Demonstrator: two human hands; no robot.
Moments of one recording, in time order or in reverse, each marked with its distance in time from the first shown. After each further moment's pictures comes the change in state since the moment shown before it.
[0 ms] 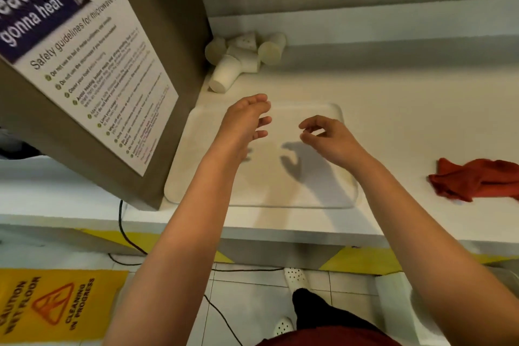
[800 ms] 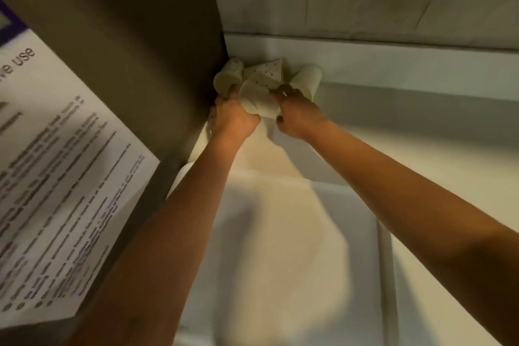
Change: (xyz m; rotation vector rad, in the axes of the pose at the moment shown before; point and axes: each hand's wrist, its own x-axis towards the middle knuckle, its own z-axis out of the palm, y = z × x) left_hand 0.273 0.019 -0.035 0.936 0.406 0.022; right_hand 0.306 -0.050 0.050 -0.847 -0.179 -0.381
